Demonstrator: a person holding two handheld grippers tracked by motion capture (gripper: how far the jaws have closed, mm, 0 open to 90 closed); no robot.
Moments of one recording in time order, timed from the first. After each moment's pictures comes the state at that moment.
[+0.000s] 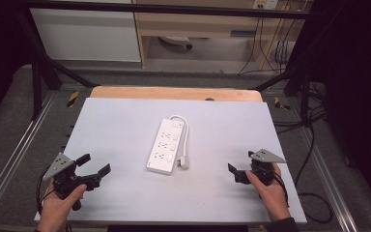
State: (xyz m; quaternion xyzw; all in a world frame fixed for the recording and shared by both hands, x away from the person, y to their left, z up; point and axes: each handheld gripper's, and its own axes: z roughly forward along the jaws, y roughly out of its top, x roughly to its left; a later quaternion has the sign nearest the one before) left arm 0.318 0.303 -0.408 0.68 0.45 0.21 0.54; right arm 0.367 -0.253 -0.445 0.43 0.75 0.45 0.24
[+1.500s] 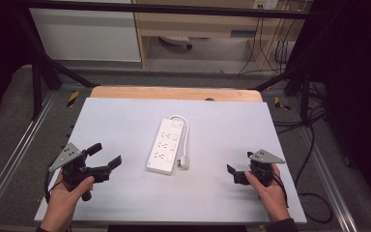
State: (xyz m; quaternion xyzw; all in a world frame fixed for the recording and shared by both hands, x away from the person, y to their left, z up) left arm 0.327 0.271 -0.372 0.68 0.41 0.21 0.58; right arm 0.365 -0.250 -0.444 0.43 0.75 0.45 0.23
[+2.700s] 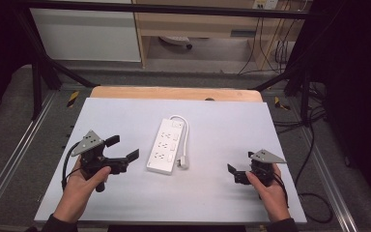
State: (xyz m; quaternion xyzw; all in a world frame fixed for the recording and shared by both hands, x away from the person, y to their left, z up) left arm 0.348 0.224 -0.346 0.71 0.38 0.18 0.57; right arm 0.365 -0.252 -0.443 0.43 0.74 0.45 0.23
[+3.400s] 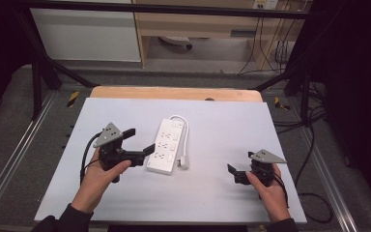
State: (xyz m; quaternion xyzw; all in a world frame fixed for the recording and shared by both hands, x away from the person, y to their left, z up) left arm 0.370 0.187 -0.344 0.73 0.35 0.18 0.56; right arm 0.364 -0.252 -0.442 0.44 0.74 0.45 0.23
